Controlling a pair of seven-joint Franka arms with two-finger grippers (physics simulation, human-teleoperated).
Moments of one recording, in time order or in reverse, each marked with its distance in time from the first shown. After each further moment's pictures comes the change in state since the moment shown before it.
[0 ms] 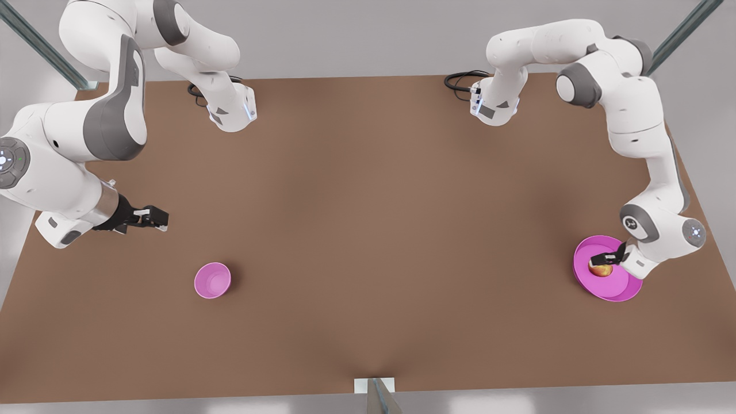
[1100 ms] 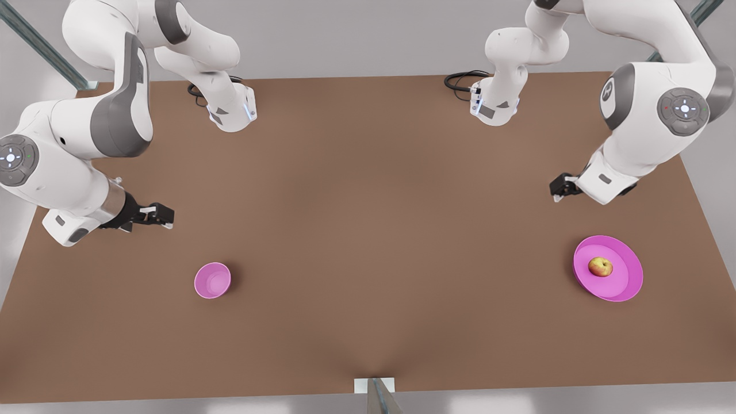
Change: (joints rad) left arm -0.227 -0.615 -0.319 0.173 0.371 -0.743 -0.569; right arm 0.015 -0.005 0.006 0.000 -0.002 -0.007 0.006
